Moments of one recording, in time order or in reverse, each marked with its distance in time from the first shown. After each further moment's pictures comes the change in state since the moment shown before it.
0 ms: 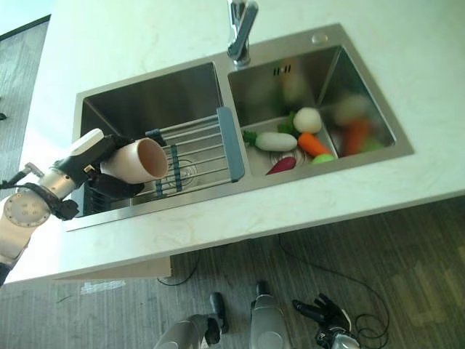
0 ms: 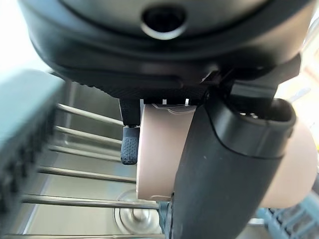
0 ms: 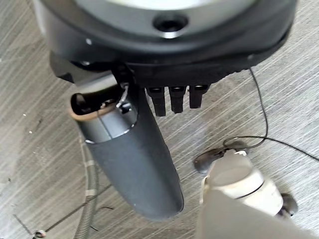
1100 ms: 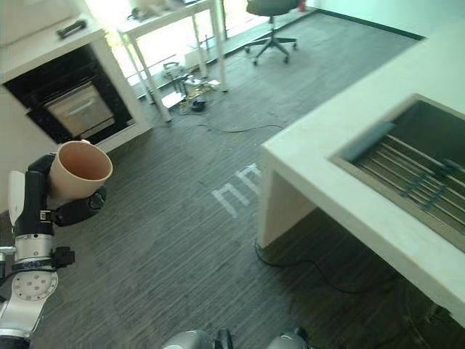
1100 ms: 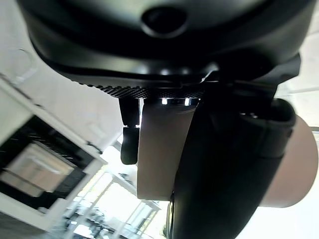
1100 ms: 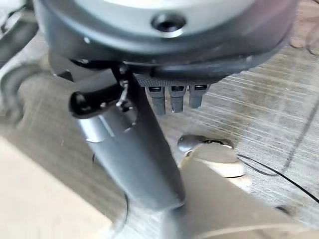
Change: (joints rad) left arm 0.410 -0.337 0.309 -0.157 0.127 -0.108 0.519; right arm 0.151 0.011 -0.084 0.036 -0.089 0.003 -0.071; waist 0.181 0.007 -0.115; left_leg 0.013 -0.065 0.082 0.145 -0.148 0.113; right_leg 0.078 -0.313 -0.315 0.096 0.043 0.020
